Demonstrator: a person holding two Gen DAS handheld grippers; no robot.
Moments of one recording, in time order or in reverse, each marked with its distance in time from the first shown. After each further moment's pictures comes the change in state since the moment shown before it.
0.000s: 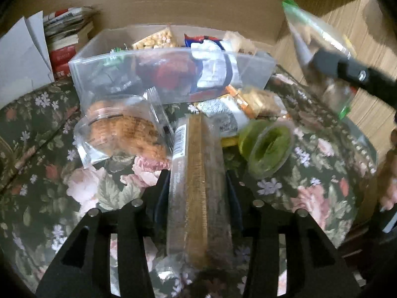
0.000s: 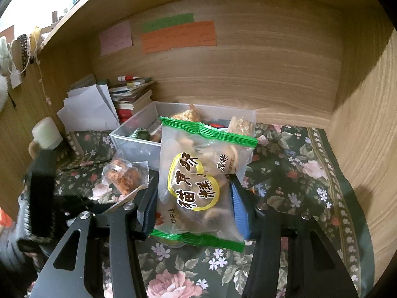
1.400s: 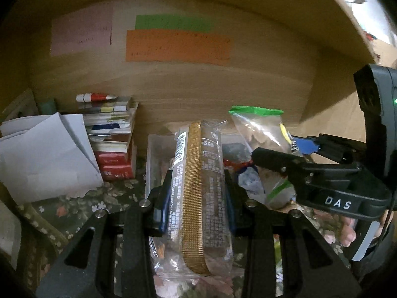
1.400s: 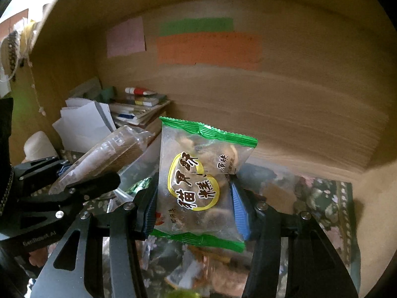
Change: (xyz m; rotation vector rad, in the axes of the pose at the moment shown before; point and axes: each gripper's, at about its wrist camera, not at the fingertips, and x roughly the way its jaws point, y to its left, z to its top) left arm -0.061 0.057 0.119 -0.060 -0.277 0.093; right arm 0.074 0.029 0.086 -0.128 0.023 0.071
